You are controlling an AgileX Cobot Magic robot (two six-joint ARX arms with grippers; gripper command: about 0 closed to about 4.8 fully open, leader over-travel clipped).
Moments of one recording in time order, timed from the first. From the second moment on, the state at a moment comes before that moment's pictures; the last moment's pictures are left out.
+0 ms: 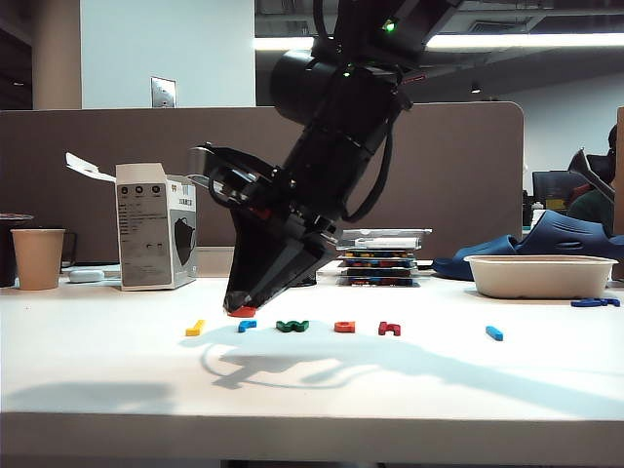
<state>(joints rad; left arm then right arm) -1.31 1.29 1.60 -1.30 -0.66 -1.13 0.70 1.99 1.46 -0.59 -0.38 -0.29</state>
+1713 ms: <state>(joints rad) -1.31 1.29 1.60 -1.30 -0.66 -1.13 0.75 2.04 1.46 -0.56 -0.36 -0.20</state>
